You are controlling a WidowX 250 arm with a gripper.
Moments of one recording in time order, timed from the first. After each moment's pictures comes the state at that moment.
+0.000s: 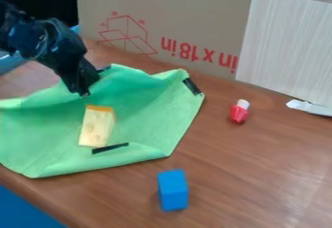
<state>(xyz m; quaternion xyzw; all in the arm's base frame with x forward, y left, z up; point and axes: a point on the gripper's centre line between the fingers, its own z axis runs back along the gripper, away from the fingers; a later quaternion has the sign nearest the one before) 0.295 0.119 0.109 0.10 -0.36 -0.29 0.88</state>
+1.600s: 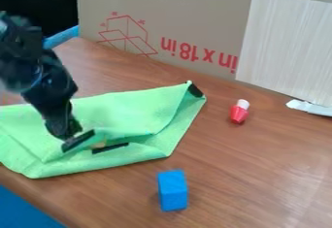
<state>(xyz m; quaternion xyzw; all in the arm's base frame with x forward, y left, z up) 0.227 0.090 0.101 0.14 -0.22 -0.22 0.94</state>
